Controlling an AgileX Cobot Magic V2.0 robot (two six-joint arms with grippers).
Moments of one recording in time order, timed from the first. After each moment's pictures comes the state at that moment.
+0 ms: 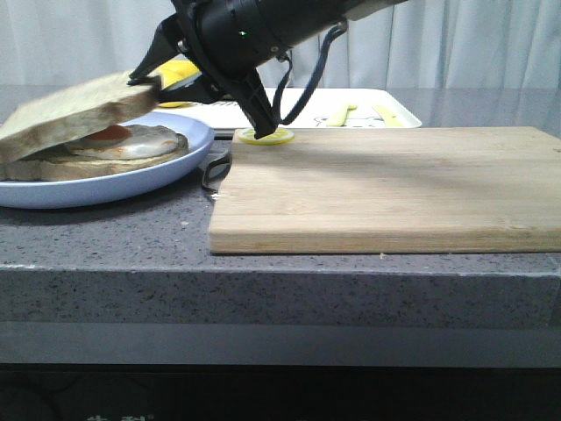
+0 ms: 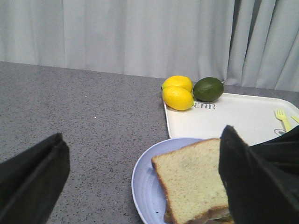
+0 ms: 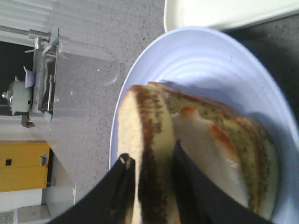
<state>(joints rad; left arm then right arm) -0.11 0.53 -0.49 -0.05 0.15 -0.07 0.57 1.93 -1.43 1.46 0.45 -0.41</state>
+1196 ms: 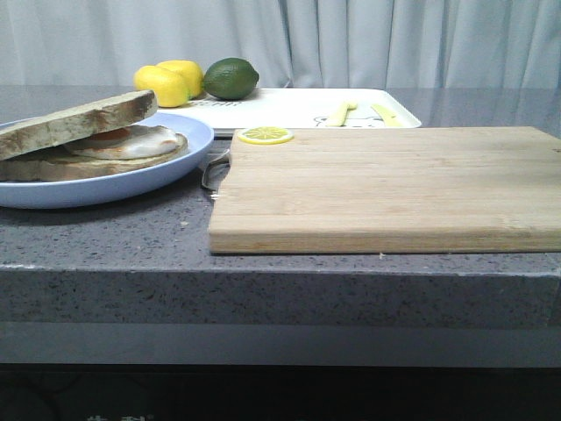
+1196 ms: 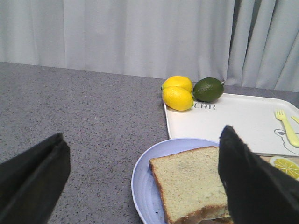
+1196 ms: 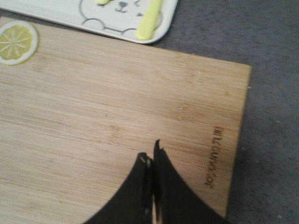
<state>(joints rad) -0.11 0.53 -0.49 -0.05 0.15 -0.07 0.24 1.29 -1.35 -0.04 1.02 0.09</state>
